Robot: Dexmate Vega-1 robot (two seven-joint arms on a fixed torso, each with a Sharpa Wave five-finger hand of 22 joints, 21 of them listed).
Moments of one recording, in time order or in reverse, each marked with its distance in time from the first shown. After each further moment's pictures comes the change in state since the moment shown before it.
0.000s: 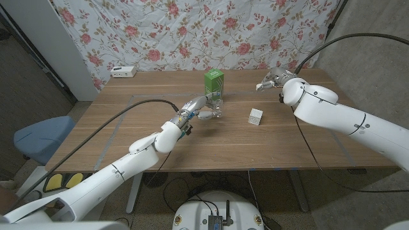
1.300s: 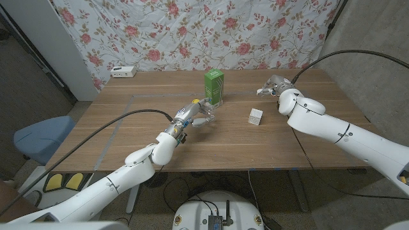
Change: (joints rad) left arm 0.086 0.013 -0.009 -0.005 0.071 0.043 0.121; left_hand 0.007 0.004 -0.001 -0.001 -0.002 0.014 -0.004 0.000 0.000 0.000 0.000 0.000 0.000 -0.006 0.001 0.000 0.000 -0.009 -0.002 0.000 0.000; right arm -0.073 0.080 0.011 0.189 -0.091 0.141 -0.056; right_hand -0.019 -0.010 0.000 0.000 -0.003 0.014 -0.003 0.003 -0.005 0.012 -0.002 0.000 0.000 0.011 -0.014 0.000 0.000 0.012 -0.012 0.000 0.000
